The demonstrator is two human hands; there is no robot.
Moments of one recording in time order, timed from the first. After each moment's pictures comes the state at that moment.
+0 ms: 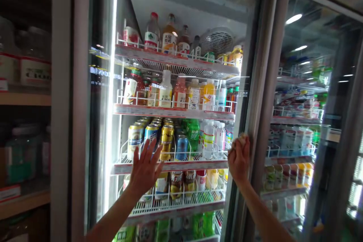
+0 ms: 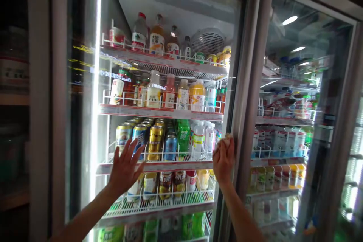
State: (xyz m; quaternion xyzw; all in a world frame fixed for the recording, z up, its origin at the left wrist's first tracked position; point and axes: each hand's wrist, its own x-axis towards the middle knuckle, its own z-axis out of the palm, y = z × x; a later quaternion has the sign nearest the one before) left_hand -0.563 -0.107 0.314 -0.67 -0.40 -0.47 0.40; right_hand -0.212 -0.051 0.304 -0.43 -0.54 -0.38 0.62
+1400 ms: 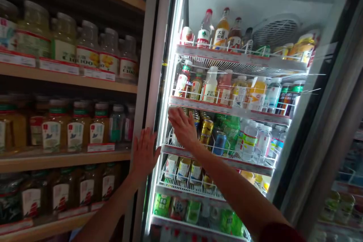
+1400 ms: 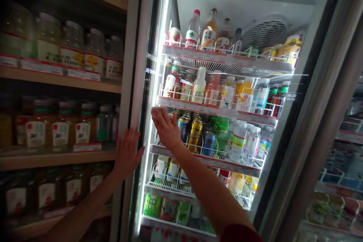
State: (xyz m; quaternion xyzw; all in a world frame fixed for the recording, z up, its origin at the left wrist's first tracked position) left_hand -0.720 -0.158 0.285 -0.56 -0.55 -0.44 0.44; right_hand -0.557 -0.088 0.371 -0.17 -0.81 -0.40 0.39
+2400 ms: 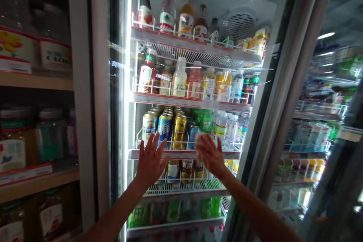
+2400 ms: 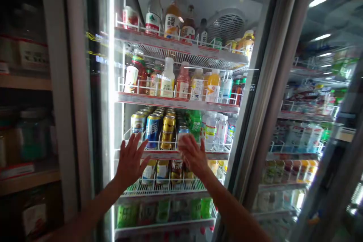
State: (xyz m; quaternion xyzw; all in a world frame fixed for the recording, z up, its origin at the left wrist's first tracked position) left_hand -0.601 -0.116 0.290 -0.68 -0.42 -0.47 0.39; right_hand -0.347 -0.071 0.310 -0.25 -0.74 -0.45 0.43
